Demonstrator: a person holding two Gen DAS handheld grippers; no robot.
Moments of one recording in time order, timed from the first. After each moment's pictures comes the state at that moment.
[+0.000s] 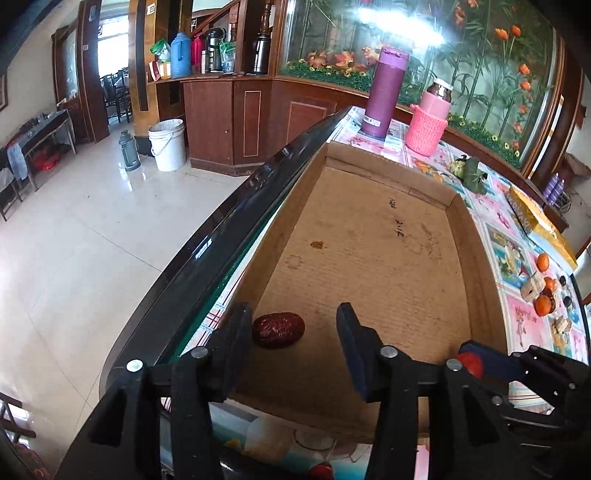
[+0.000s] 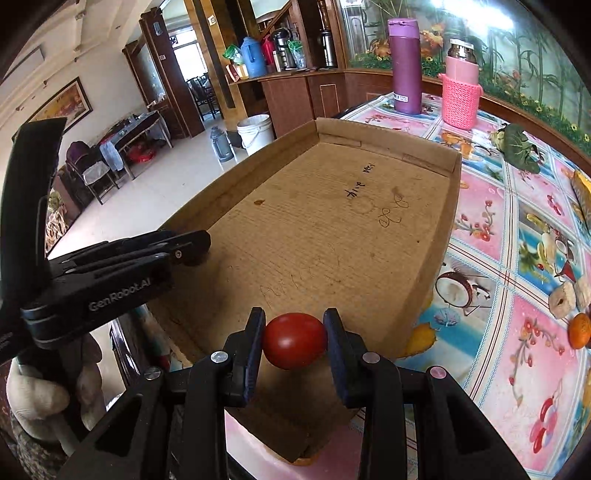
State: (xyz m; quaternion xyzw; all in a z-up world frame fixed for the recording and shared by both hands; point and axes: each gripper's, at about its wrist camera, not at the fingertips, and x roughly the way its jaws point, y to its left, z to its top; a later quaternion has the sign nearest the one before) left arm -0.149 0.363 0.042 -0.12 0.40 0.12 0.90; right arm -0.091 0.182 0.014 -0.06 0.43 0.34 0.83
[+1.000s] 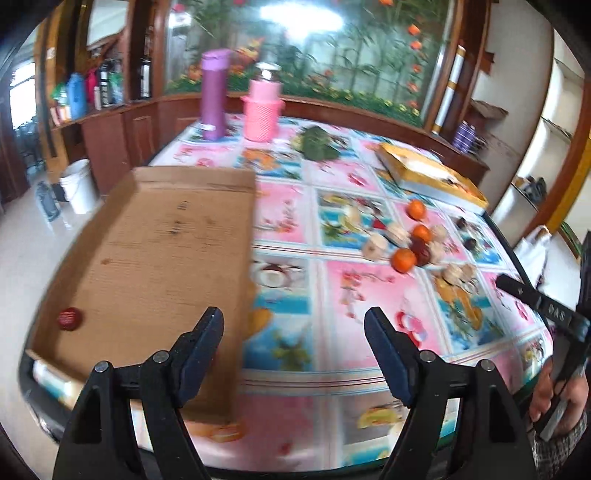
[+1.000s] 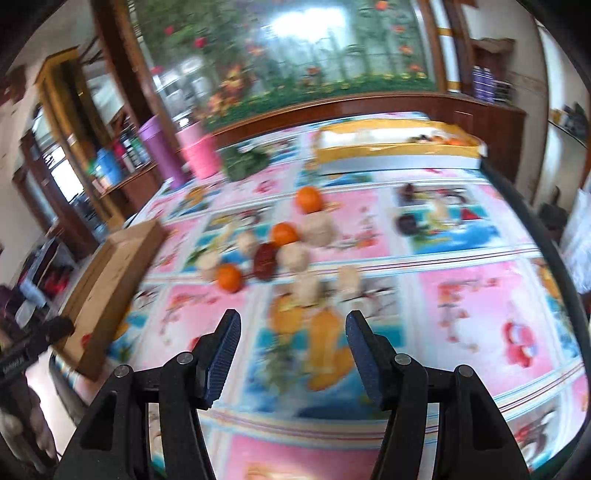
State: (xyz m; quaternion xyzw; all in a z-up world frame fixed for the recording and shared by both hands) left arm -0.136 0.169 0.071 -0.06 0.40 -0.07 0.91; right arm -0.097 -0.155 0.047 0.11 0.38 0.09 0.91
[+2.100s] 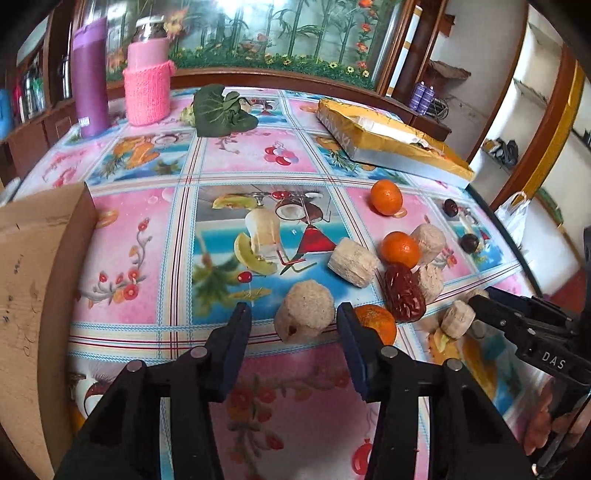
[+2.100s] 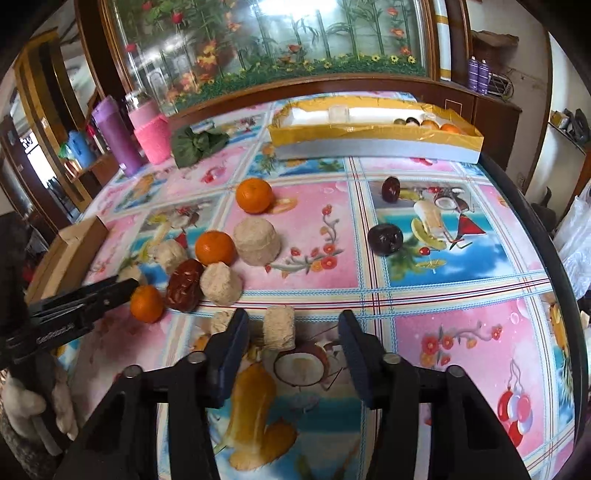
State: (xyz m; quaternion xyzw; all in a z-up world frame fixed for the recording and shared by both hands) left arm -0.003 0.076 0.009 -0.02 0.43 -0.16 0.89; right arm -0.020 -0.168 0.009 0.07 0.43 0.06 0.90
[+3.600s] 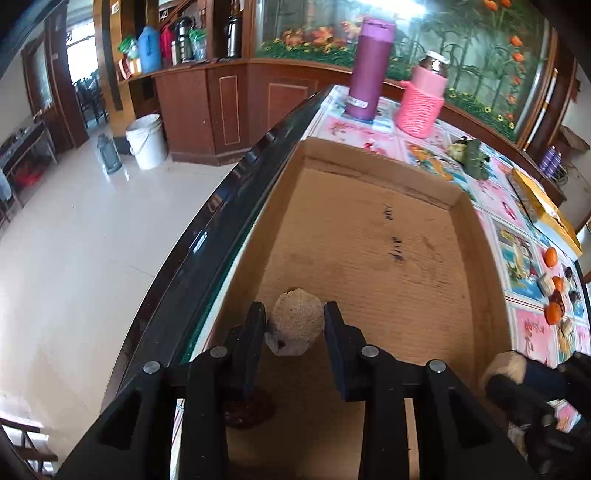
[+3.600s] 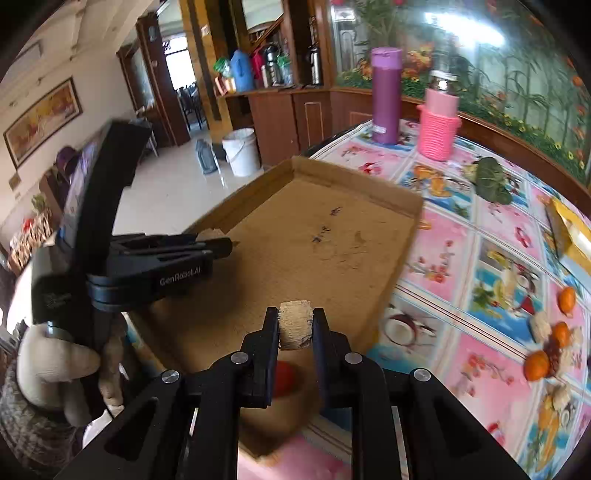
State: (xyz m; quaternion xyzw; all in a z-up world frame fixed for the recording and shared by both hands) left arm -0.076 0.377 0.037 -0.09 0.45 0.08 0.88; right arm -0.073 0.176 0.047 -0.09 0.41 0.31 0.85
